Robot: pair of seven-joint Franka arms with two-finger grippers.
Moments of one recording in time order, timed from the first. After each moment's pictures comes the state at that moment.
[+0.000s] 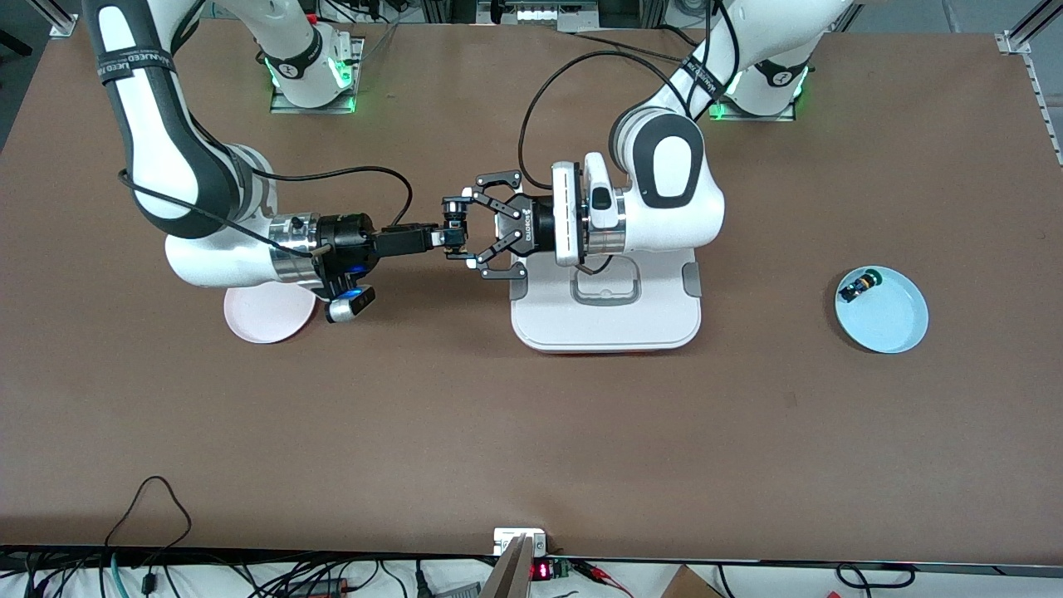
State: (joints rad) left arm -0.30 0.52 -0.42 -1.61 -1.88 2.29 1.96; right arm 0.28 0.36 0.01 -1.79 1.65 1.73 -0.06
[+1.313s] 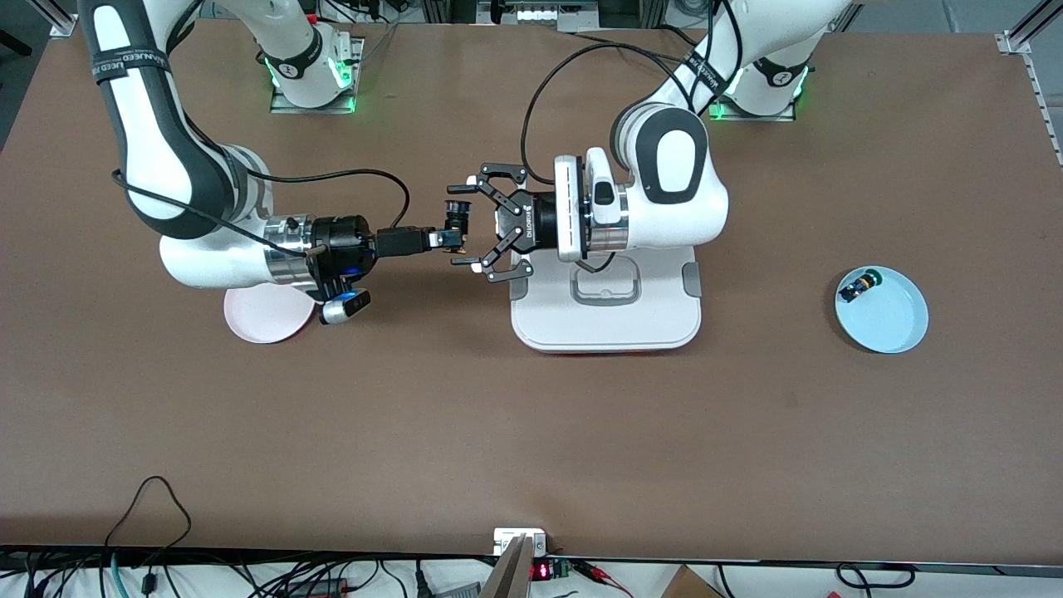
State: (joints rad) left arm -0.30 0.50 -0.41 -1.61 -1.88 2.29 1.97; right arm 0.28 0.36 0.01 -1.79 1.65 1.73 -0.09
